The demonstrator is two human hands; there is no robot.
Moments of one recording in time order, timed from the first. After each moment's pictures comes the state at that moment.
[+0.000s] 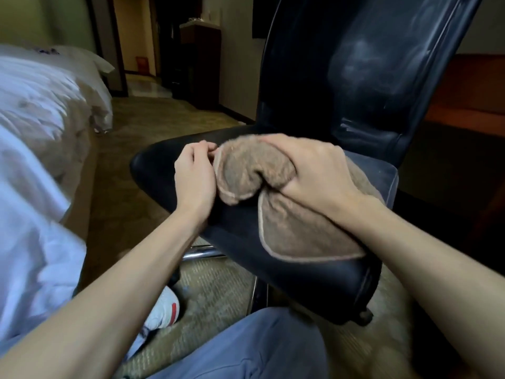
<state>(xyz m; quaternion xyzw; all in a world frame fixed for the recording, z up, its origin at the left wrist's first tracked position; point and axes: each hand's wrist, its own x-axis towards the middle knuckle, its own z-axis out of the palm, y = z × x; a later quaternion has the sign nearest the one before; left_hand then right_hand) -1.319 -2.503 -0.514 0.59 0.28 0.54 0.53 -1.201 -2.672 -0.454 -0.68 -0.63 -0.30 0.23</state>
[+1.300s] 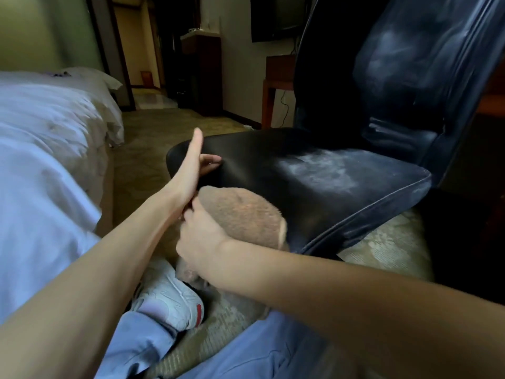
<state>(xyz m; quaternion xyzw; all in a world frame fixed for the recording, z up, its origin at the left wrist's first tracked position) -1.367 -2.468 -0.488 0.68 0.29 0.26 0.62 -1.368 -2.564 -0.524 -0.66 -0.62 -0.18 -0.39</state>
